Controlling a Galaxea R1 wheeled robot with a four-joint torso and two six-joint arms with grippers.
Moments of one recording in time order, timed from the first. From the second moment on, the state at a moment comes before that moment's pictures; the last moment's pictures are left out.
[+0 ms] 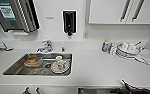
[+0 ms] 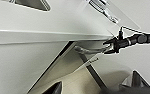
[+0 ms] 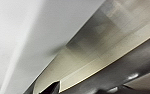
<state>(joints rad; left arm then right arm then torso) 0.68 1.74 -0.85 -0.11 0.10 0.08 -0.63 2.14 -1.44 -0.07 -0.32 1.12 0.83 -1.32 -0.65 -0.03</state>
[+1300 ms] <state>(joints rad) 0.70 1.76 -0.86 -0.11 0.10 0.08 -0.73 2.23 -1.58 -0.04 -0.20 1.14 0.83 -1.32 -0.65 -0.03</state>
